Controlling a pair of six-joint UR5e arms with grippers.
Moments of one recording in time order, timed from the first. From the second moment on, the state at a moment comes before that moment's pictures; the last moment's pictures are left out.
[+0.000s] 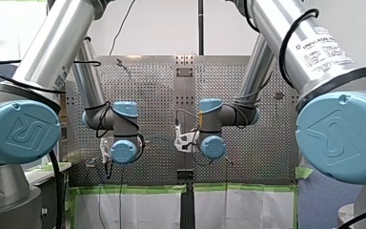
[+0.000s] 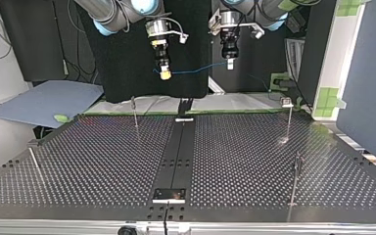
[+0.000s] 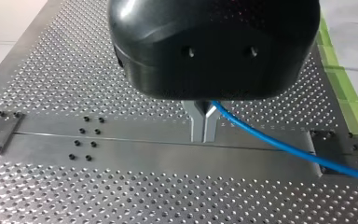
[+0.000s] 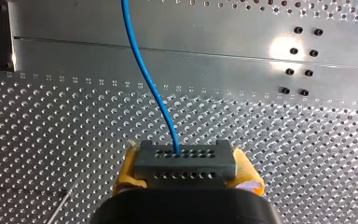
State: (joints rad) left arm -0.55 -1.99 -2.39 -1.89 -2.15 -1.62; right arm 2.37 -1.00 2.02 -1.04 1.83 1.47
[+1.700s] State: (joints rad) left arm -0.55 -1.88 -2.38 -2.28 -2.06 -1.68; right arm 2.45 -1.03 1.87 -0.73 1.81 1.56
